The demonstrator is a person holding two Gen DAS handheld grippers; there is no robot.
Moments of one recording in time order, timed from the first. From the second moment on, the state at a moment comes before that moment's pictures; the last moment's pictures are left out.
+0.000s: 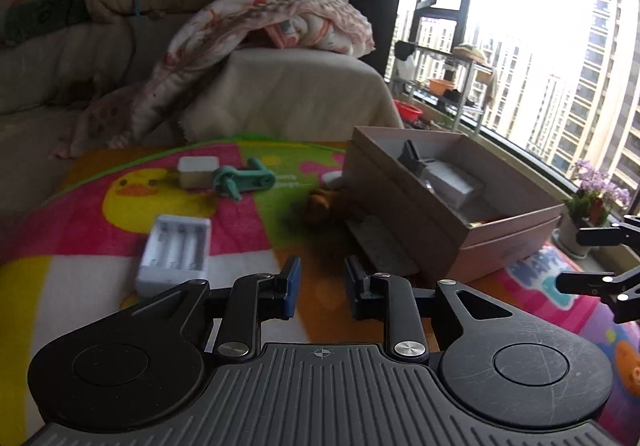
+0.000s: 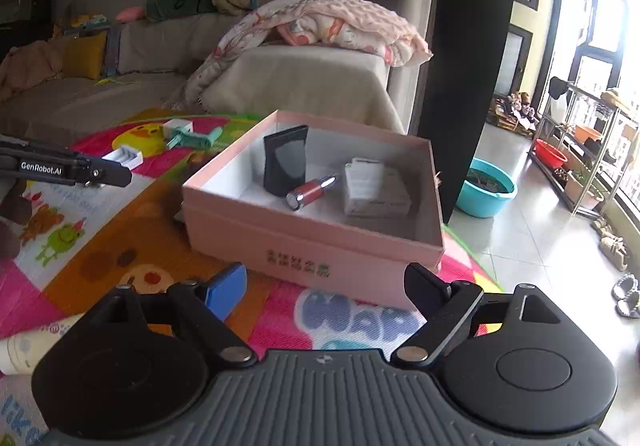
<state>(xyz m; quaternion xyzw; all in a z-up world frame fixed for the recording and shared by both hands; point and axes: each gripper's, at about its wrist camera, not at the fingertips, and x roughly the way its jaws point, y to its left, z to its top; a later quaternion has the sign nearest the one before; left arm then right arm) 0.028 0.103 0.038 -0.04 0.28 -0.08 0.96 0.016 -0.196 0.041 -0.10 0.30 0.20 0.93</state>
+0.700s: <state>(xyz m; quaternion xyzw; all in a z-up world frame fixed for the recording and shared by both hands) 0.151 0.160 0.059 -0.07 0.30 -0.05 0.95 0.043 -0.130 0.070 -0.08 0.31 0.25 0.91</state>
